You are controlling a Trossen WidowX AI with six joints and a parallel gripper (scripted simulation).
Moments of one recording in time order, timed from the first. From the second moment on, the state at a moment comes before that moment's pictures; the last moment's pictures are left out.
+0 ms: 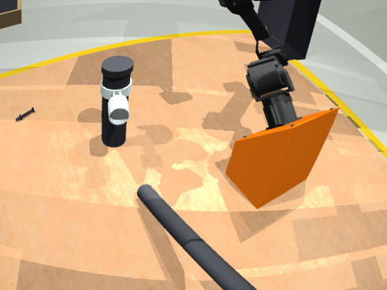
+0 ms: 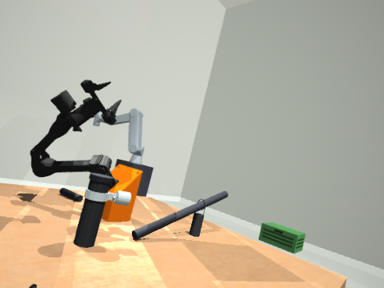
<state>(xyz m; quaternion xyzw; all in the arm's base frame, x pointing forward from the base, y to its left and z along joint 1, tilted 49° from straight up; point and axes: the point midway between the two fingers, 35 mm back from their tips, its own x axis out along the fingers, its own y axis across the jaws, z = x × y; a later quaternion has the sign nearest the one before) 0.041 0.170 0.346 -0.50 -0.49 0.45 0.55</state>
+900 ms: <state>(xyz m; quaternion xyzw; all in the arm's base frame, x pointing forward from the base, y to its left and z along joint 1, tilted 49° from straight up) 0.229 0.179 0.161 -0.32 0.38 0.29 0.82</state>
